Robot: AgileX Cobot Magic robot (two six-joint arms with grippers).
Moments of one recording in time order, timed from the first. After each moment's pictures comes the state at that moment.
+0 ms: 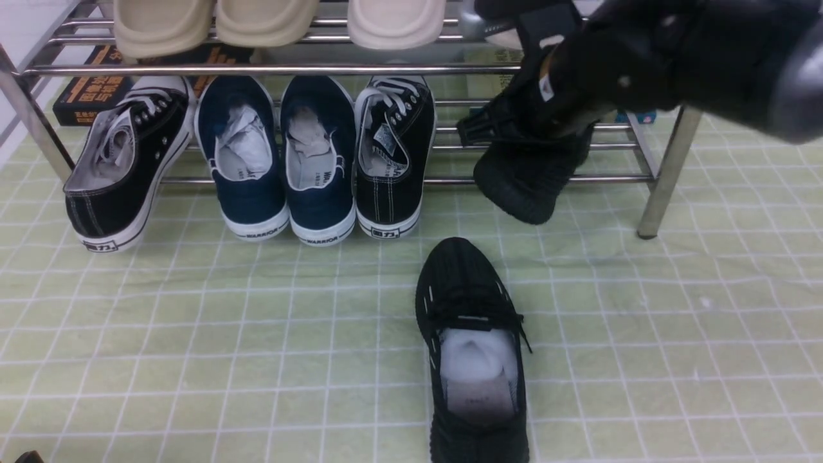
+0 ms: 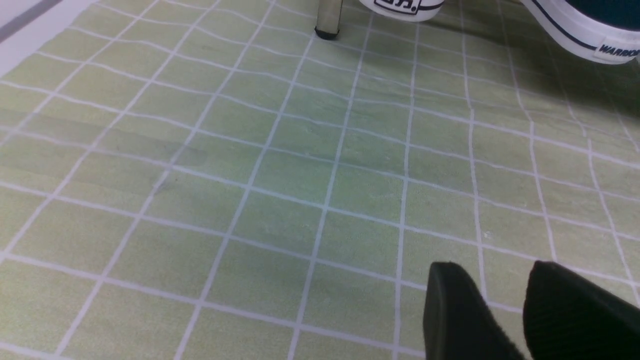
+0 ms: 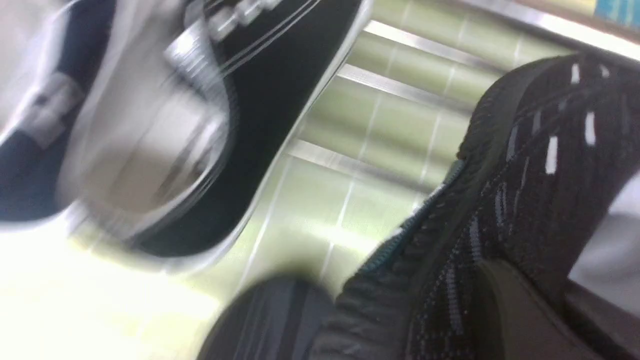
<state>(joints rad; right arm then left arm) 0.63 1.80 -1.64 -0.32 0.78 0.45 0.01 -0.01 0.01 0.16 0.39 -0.34</state>
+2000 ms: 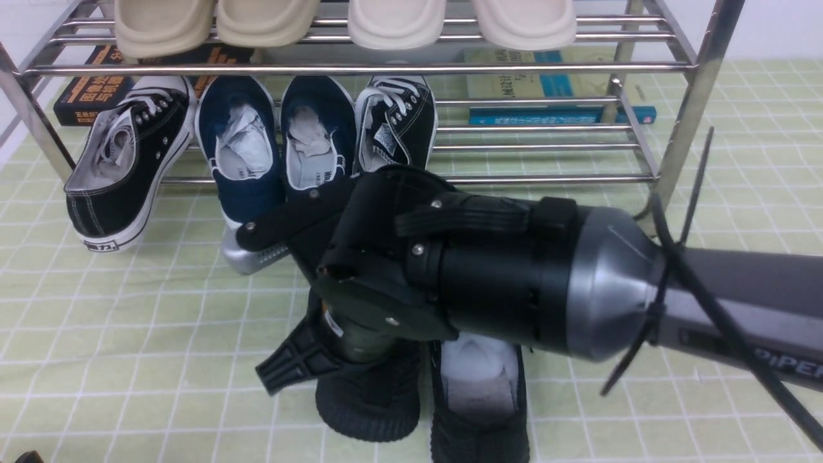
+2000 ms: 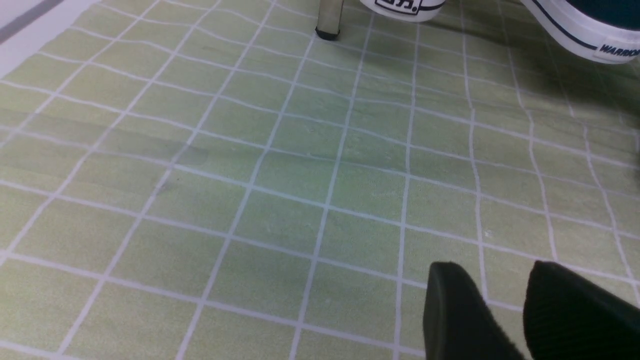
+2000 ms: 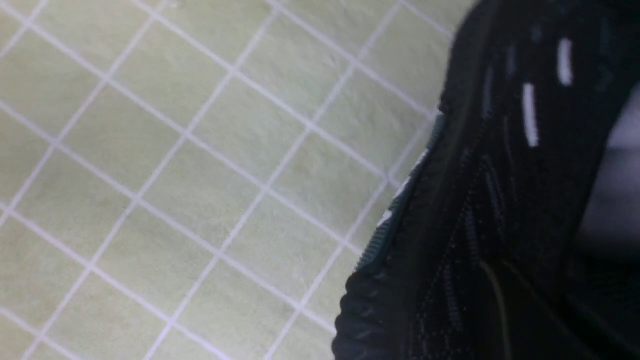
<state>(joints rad) 1.07 1.95 -1.64 -0.25 0.91 0.66 0.01 -0.01 0.01 0.16 0.39 -0.34</state>
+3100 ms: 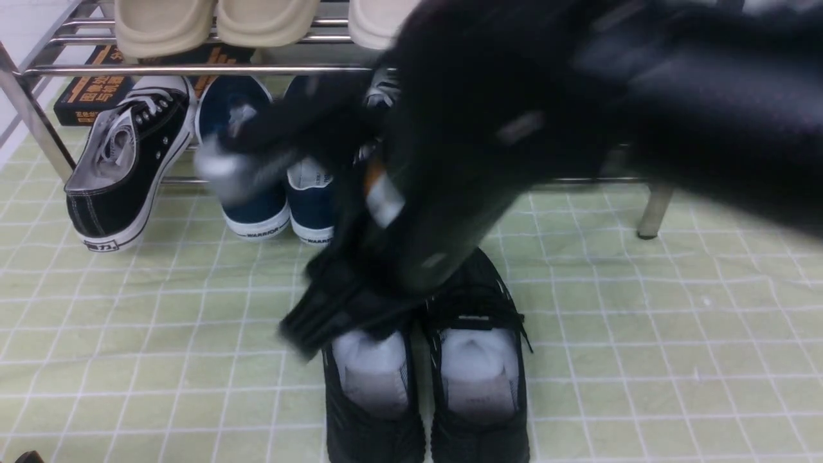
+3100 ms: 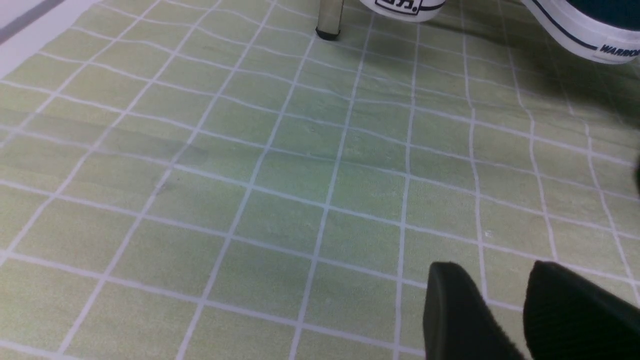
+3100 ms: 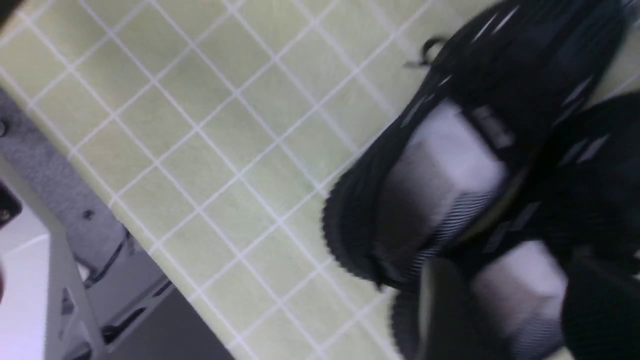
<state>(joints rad) 1.07 1.69 -1.82 -0.09 1.24 0.22 0.01 -0.01 0.01 0.16 0.39 -0.34</state>
